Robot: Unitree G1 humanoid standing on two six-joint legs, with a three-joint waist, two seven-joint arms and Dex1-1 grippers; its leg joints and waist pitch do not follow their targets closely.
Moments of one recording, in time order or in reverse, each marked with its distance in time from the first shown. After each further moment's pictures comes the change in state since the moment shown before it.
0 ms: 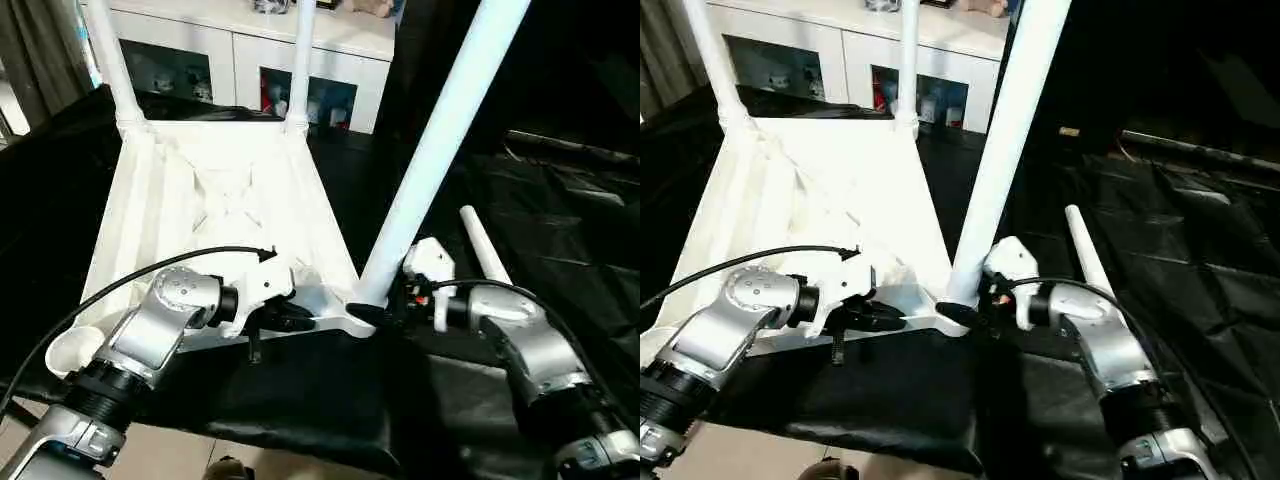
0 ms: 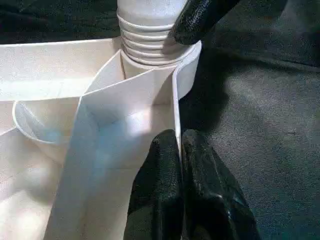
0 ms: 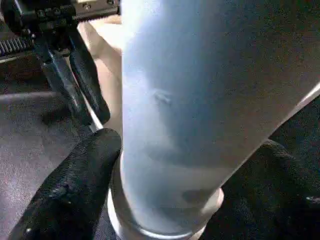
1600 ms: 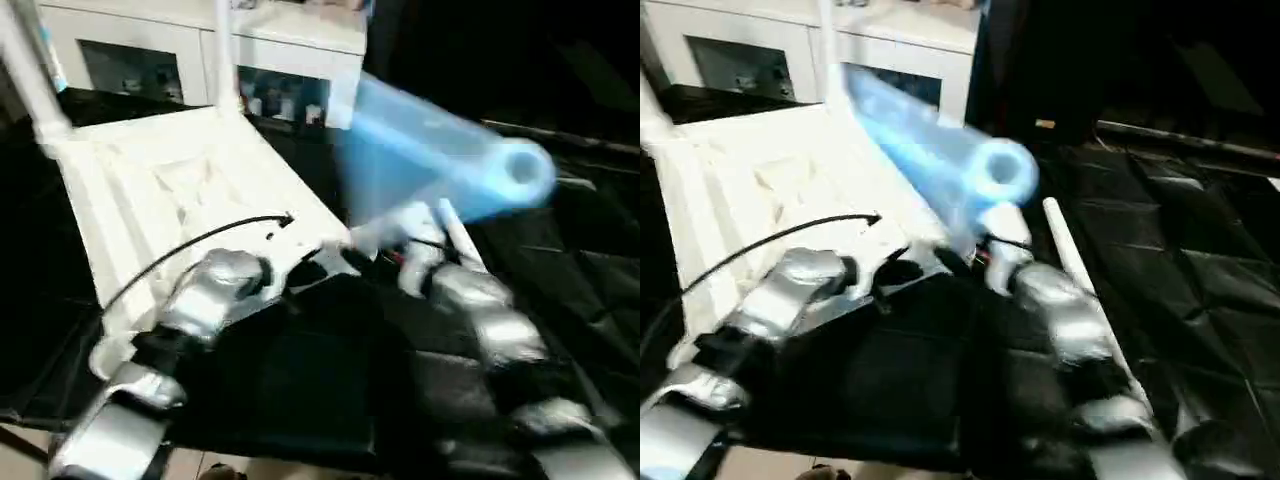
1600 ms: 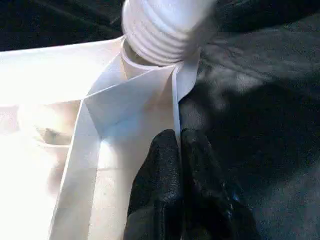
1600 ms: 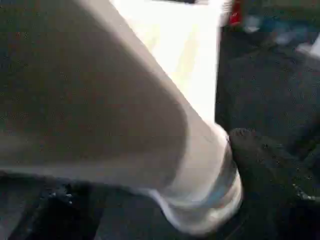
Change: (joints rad) left arm -0.179 -0.162 0.038 0.278 0.103 0.042 0.322; right arm -0.099 0.140 -0.113 0.146 0.008 0.038 -0.248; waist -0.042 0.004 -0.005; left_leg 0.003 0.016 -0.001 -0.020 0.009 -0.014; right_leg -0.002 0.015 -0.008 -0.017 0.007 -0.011
